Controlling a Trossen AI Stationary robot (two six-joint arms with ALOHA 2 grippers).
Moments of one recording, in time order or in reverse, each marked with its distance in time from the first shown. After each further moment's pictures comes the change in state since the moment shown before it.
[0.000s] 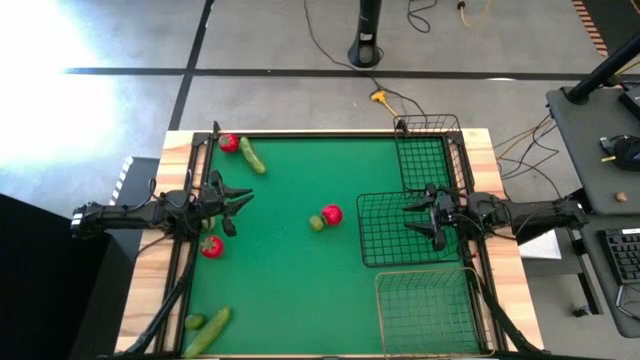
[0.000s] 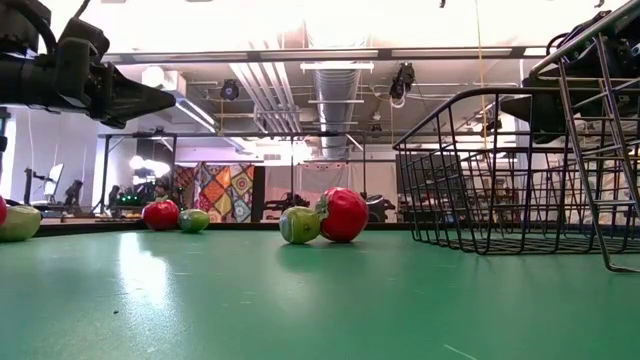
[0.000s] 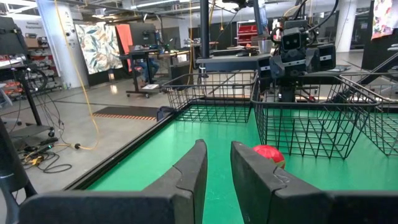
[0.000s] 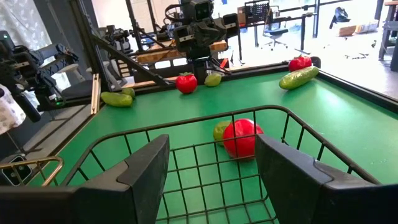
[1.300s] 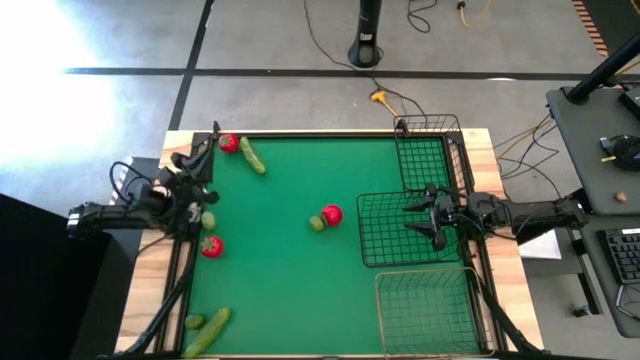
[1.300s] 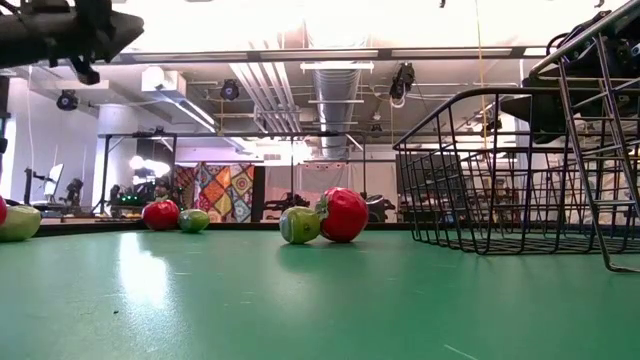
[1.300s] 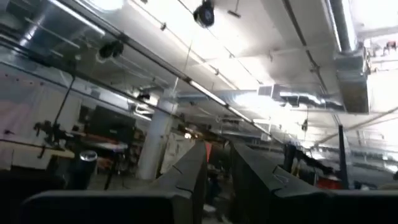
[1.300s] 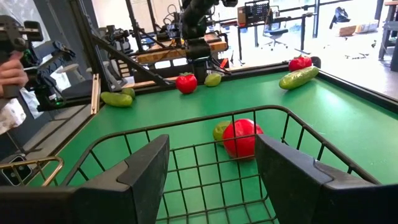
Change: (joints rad) left arm 0.030 0.079 0.011 0.791 -0.309 0.135; right arm 0.000 0.000 0.000 0.000 0.000 0.000
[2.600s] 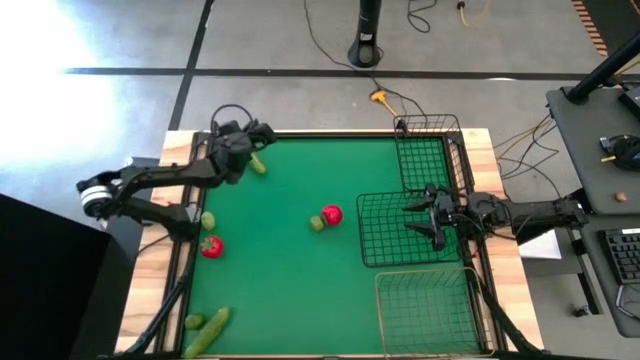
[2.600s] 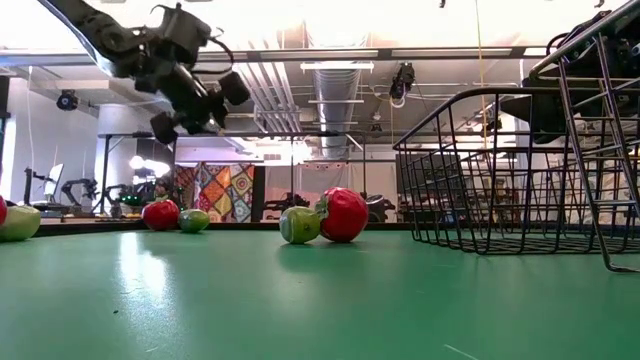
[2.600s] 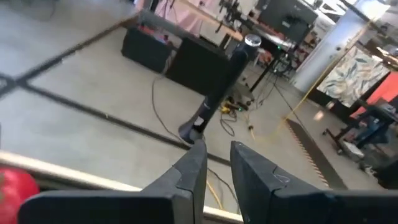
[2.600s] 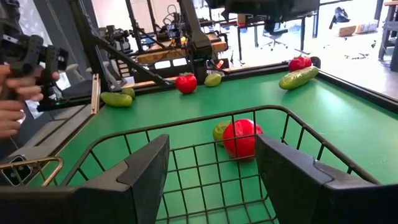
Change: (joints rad) left arm 0.476 1.099 0.581 -0.495 -0.204 -0.960; right arm 0.000 0.000 0.000 0.000 0.000 0.000
